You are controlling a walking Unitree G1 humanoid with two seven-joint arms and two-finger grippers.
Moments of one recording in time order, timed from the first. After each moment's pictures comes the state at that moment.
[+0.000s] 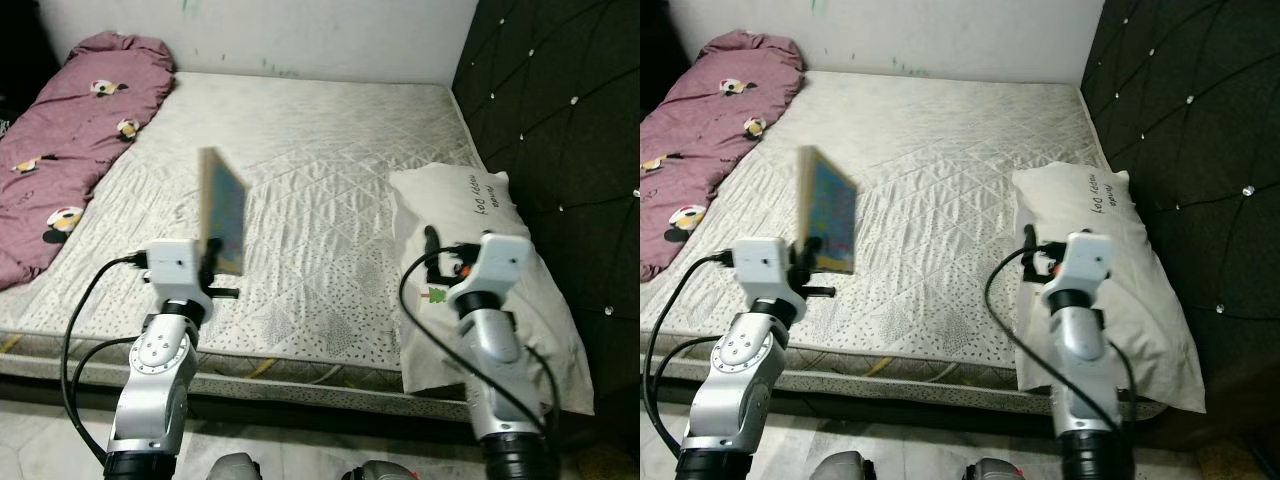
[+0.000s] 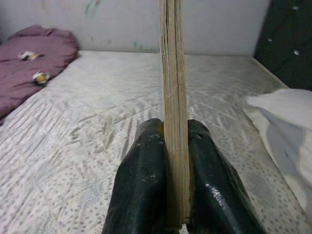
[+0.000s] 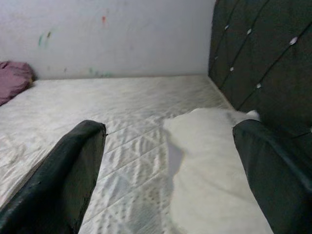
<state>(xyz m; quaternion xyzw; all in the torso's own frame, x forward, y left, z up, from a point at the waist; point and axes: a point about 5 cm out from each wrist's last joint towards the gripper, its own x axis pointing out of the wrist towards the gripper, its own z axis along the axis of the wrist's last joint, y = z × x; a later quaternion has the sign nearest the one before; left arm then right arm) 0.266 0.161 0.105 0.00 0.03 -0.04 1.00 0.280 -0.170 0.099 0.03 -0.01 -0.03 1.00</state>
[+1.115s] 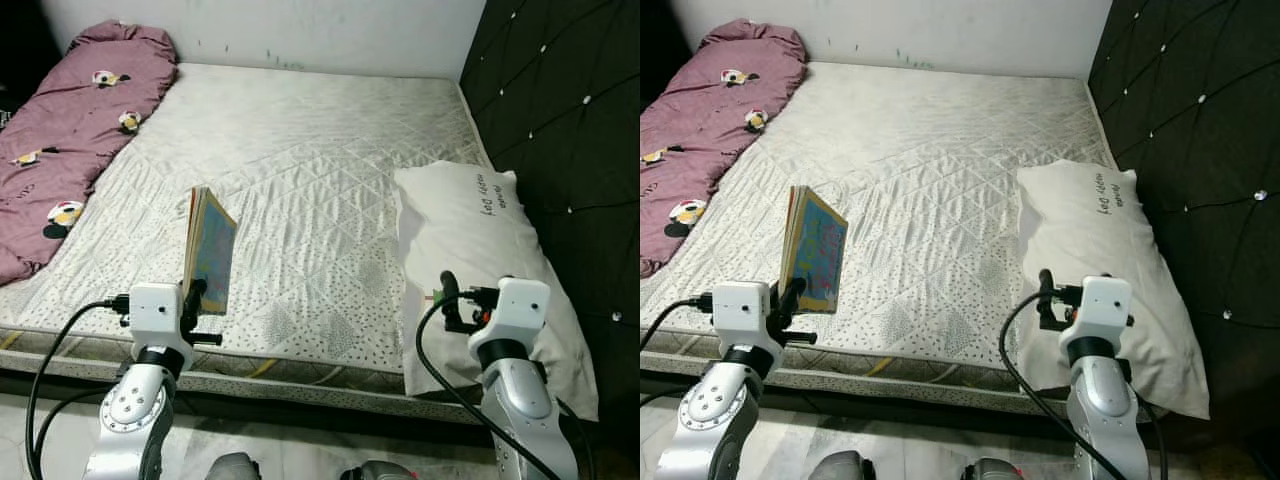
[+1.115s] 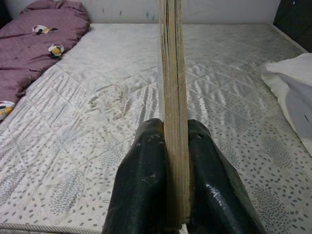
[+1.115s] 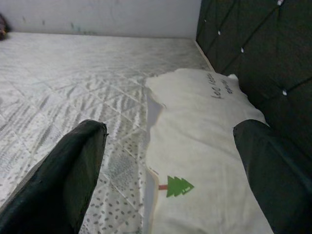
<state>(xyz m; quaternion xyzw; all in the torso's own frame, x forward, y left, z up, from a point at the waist) 0.219 0.182 0.084 0.02 0.08 -0.02 1.00 0.226 -0.194 0.086 0.00 0.06 -0.07 1.00</state>
